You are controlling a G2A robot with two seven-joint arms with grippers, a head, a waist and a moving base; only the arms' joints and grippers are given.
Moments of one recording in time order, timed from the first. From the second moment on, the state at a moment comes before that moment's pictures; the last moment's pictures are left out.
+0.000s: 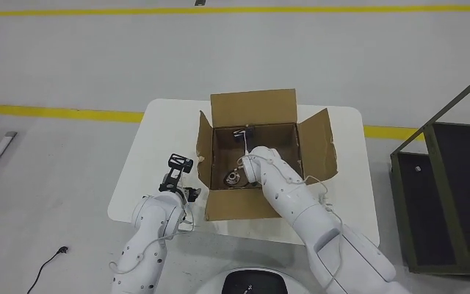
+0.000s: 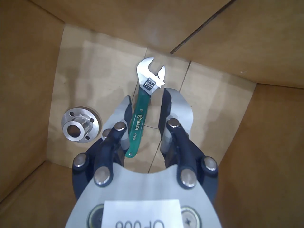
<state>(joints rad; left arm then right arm) 1.22 -1.45 -1.36 -1.68 1.63 -0.10 -1.02 -0.42 -1.74 0.85 -0.43 -1.17 0.25 0.73</state>
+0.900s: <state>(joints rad) 1.22 -1.45 -1.36 -1.68 1.63 -0.10 -1.02 -0.45 -1.76 0.87 -0.38 -1.17 0.26 0.72</state>
